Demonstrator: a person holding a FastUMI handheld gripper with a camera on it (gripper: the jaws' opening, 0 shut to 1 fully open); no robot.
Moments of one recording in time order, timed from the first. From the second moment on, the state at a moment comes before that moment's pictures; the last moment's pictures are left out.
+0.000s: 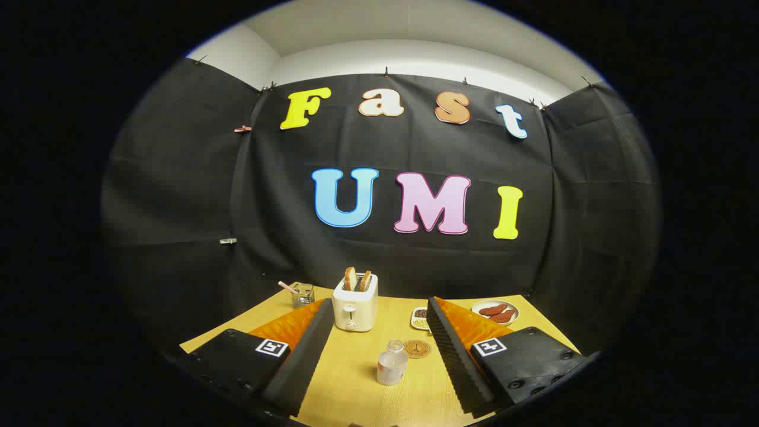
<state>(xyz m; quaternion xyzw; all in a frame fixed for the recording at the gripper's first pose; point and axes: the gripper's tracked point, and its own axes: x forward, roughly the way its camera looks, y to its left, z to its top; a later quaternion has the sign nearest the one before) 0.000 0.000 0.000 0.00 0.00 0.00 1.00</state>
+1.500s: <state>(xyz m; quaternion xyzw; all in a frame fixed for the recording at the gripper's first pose) 0.010 0.059 -0.051 -0.02 0.04 -0.06 1.00</state>
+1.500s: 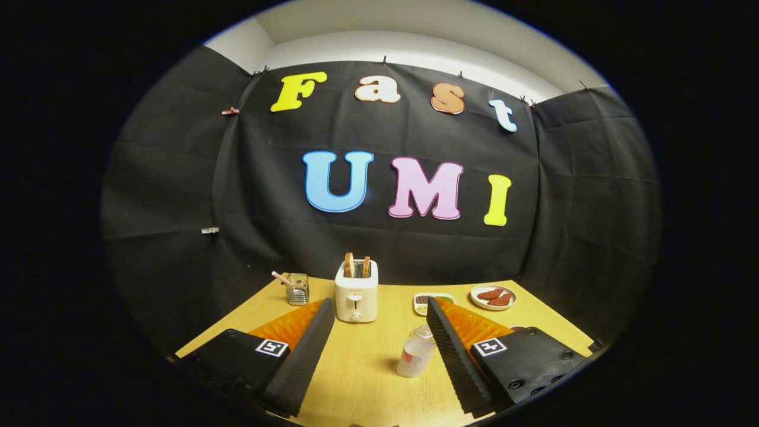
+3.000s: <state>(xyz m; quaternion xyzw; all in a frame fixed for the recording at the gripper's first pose) 0.089 -0.008 -0.225 0.04 0.10 -0.20 0.97</state>
